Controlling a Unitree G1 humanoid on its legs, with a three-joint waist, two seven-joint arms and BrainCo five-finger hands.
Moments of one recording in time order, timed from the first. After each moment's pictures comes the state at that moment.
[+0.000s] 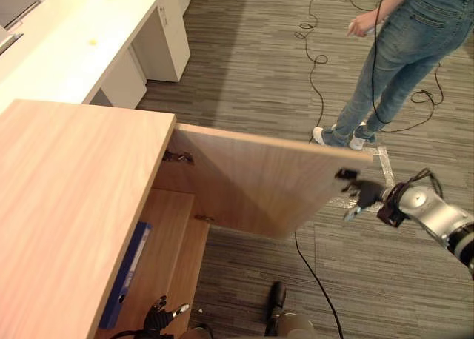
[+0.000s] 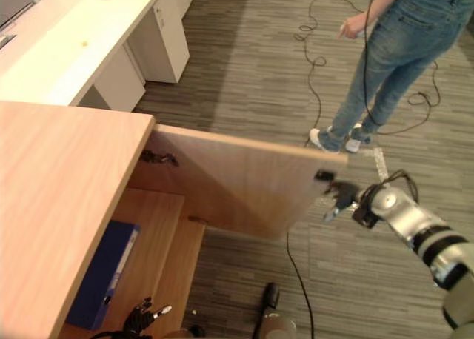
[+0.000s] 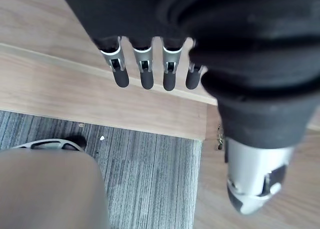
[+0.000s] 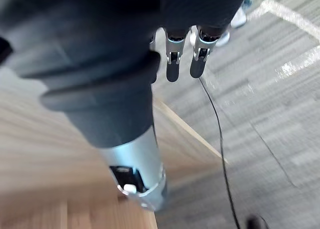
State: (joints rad) left arm 0.17 0.13 0.06 0.91 0.00 -0.14 0.05; right arm -0.64 -1.13 0.96 0.43 0.43 0.06 0.45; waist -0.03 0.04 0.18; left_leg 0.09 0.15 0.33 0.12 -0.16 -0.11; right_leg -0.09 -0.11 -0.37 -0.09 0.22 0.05
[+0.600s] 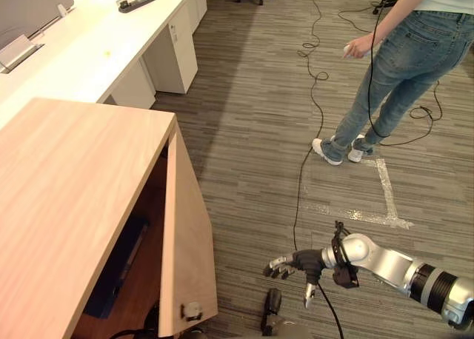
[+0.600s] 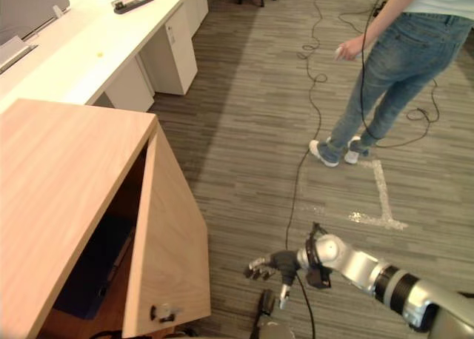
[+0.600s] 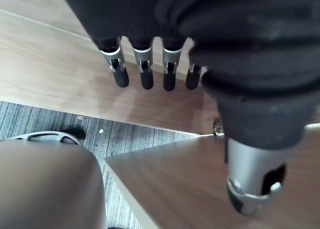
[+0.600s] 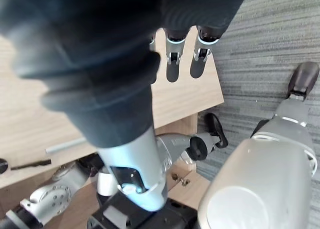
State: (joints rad) left arm 0.17 0.12 0.10 0.92 0.05 -0.14 0.04; right arm -0.43 -0.97 1.06 0.10 0.36 0.01 0.72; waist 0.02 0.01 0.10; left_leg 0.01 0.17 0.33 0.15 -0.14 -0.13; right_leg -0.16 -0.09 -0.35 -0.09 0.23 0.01
